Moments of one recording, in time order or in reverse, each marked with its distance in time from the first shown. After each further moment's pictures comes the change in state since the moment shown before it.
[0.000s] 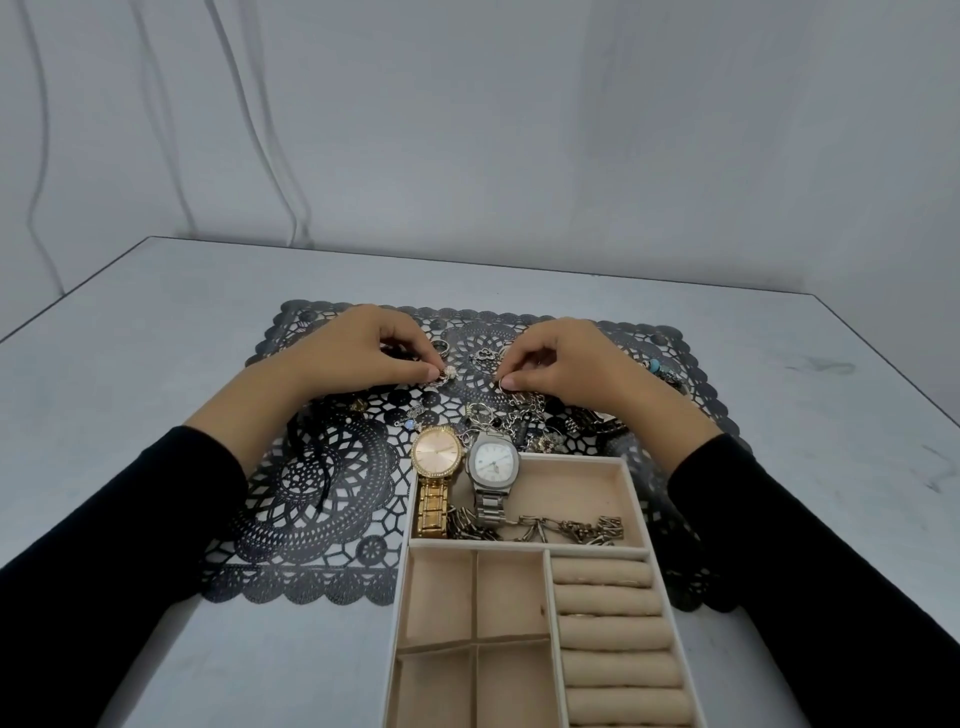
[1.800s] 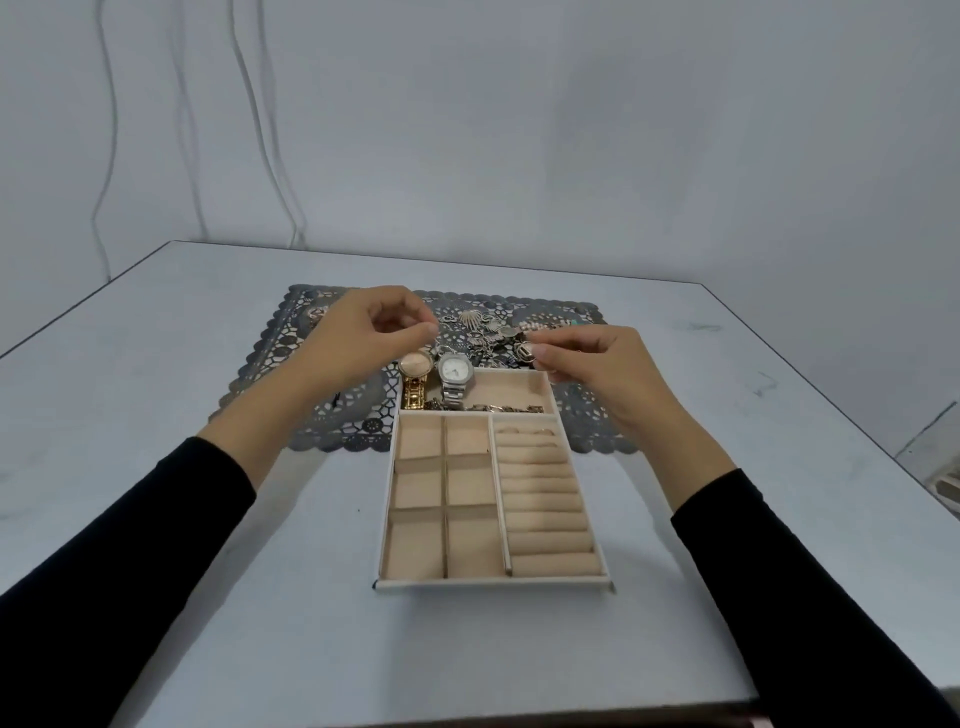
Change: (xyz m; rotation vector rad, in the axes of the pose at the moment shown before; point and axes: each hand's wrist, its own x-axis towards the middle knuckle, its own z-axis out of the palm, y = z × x) left_hand -0.103 0.098 0.038 -0.269 0.306 0.052; right_hand -0.166 -0.053 -0.006 0.622 0.415 0.147
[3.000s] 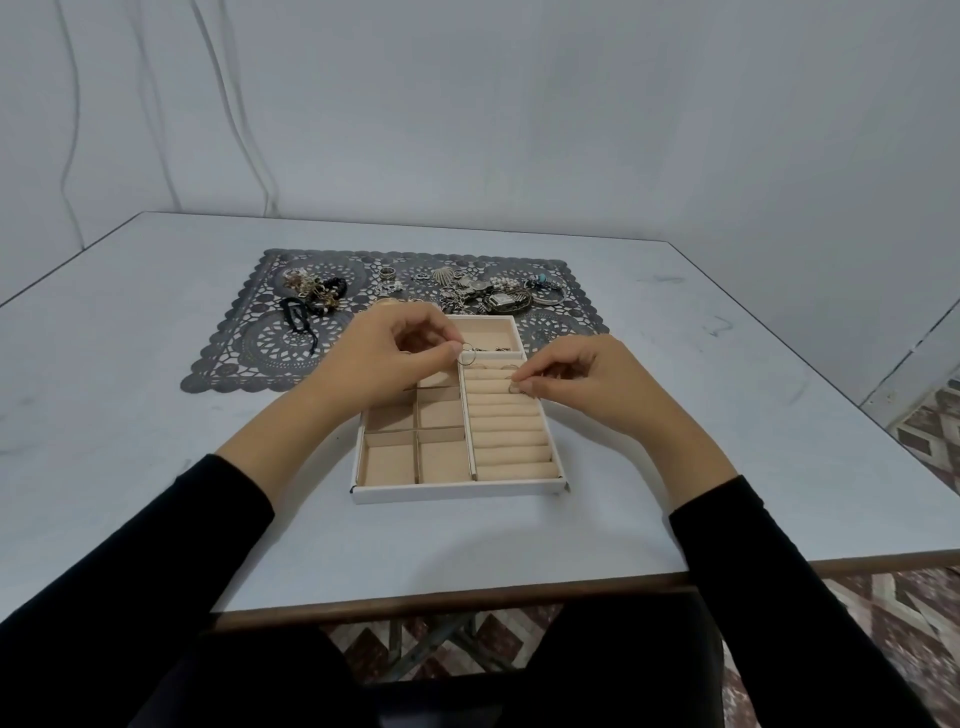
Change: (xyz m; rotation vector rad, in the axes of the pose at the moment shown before) left_hand -0.056 0.017 0.053 0.015 -0.087 0.072; right_hand -0.070 0.021 -0.020 -0.322 -0.193 -0.132
